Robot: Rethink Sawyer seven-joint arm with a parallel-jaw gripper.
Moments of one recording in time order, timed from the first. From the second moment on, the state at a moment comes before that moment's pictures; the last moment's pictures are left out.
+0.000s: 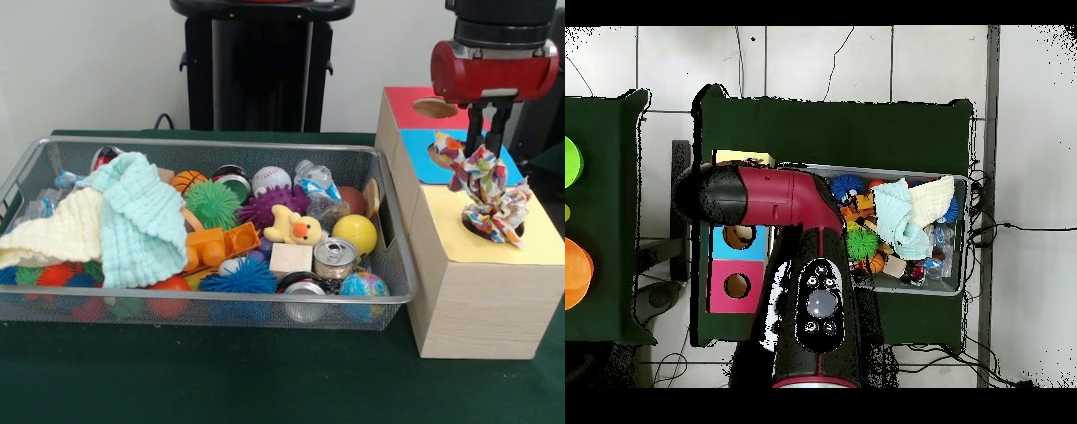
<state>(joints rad) 0.04 -0.66 -0.05 1.47 0.12 0.60 1.55</state>
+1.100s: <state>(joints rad) 0.04 -0.58 -0.04 1.53 0.21 0.49 1.55</state>
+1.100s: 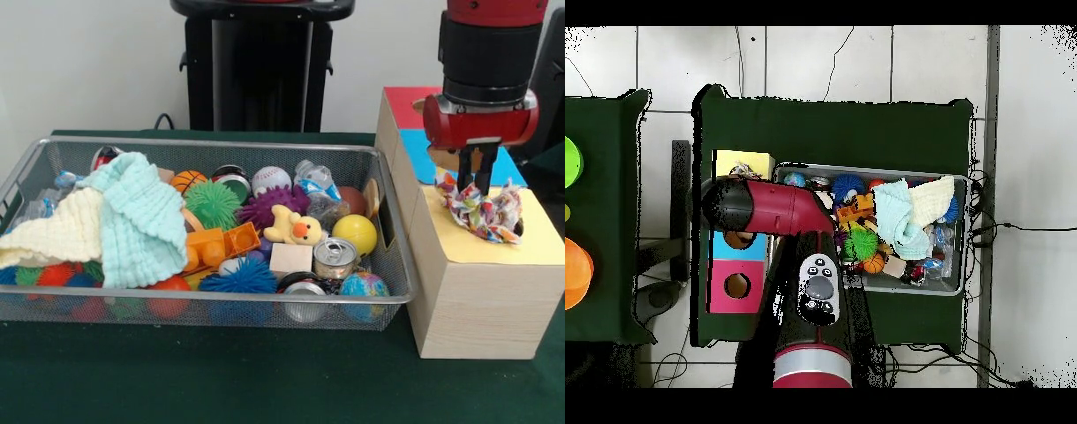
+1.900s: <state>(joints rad) -0.10 -0.44 0.15 1.53 0.24 0.25 1.55</state>
